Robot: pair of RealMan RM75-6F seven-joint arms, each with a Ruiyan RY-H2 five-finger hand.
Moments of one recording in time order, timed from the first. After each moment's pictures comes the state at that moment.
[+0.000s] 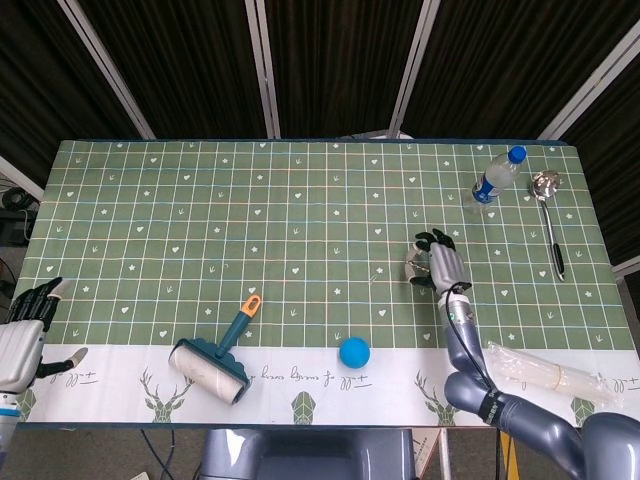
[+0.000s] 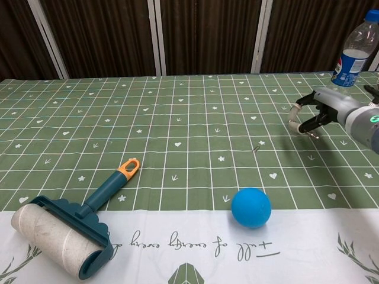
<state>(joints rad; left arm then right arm) -0.11 -1.09 -0.03 -1.72 1.41 1.38 0.02 0.64 -1.75 0.43 -1.15 -0.85 0.90 -0.11</state>
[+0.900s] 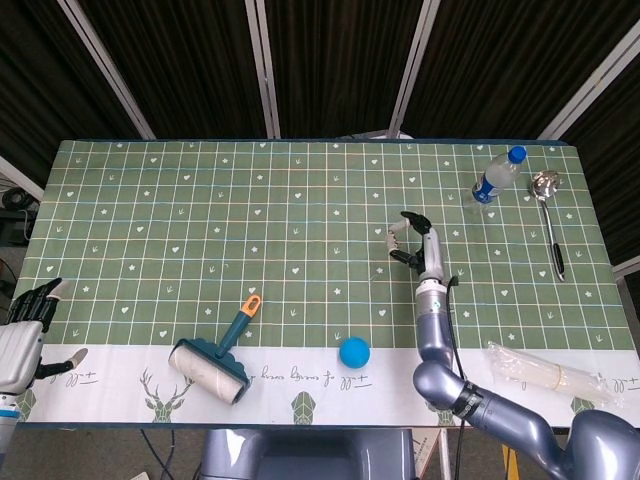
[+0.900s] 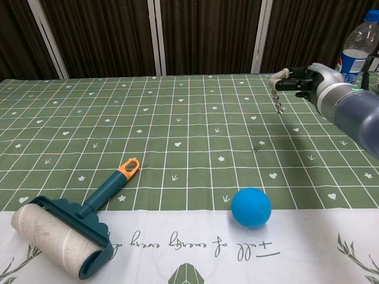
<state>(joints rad) -0.11 -1.09 -0.02 -1.72 1.41 1.38 0.00 0.68 -1.84 0.63 -1.31 -0.67 1.05 0.17</state>
